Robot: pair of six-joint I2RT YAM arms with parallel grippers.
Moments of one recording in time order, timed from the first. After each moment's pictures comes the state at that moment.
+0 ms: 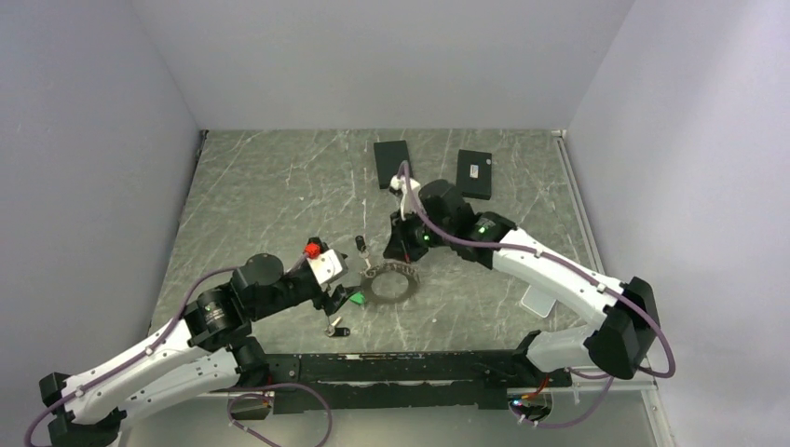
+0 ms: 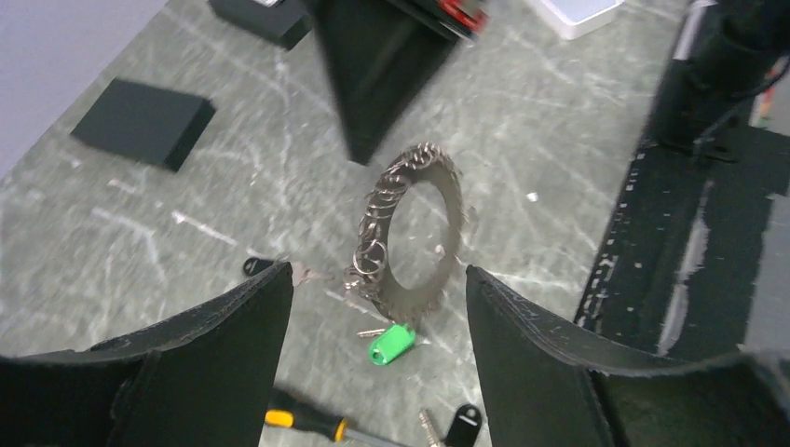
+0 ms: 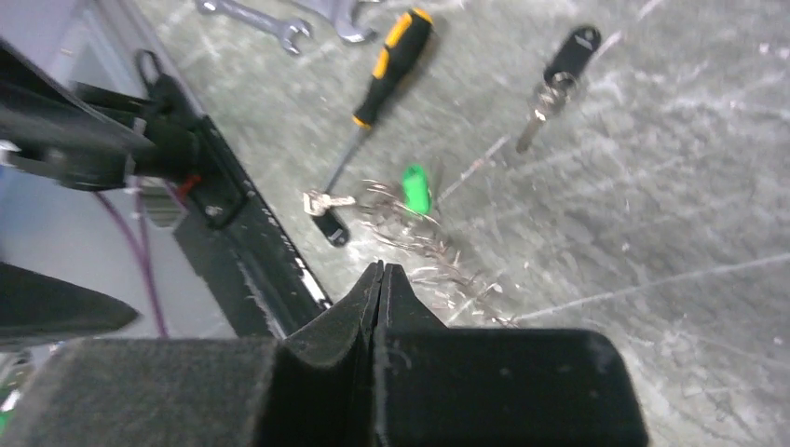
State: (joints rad) left arm -0.99 0.59 0.67 -0.34 0.00 0.16; right arm 0.84 1.32 1.07 -0.41 -0.29 0.32
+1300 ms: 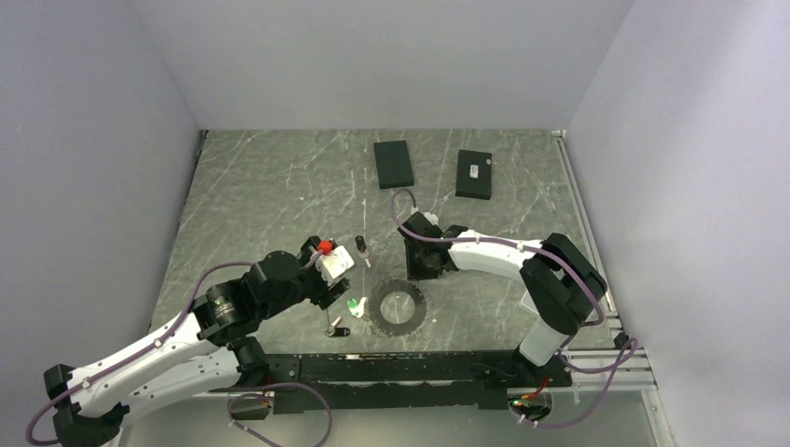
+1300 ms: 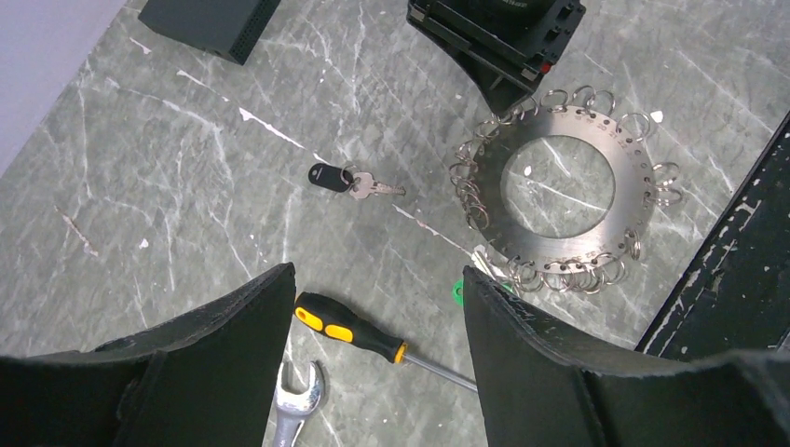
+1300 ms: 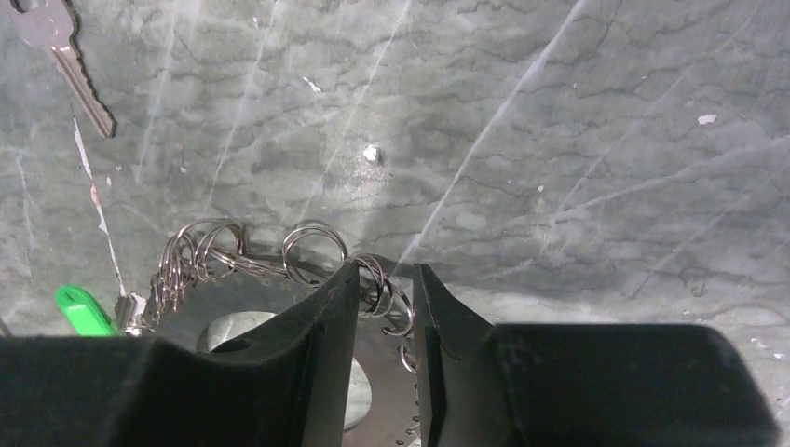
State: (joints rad) left arm -0.99 0.66 0.69 -0.46 -0.17 0.21; right arm 0.79 1.65 0.94 -0.42 0.11 0.70
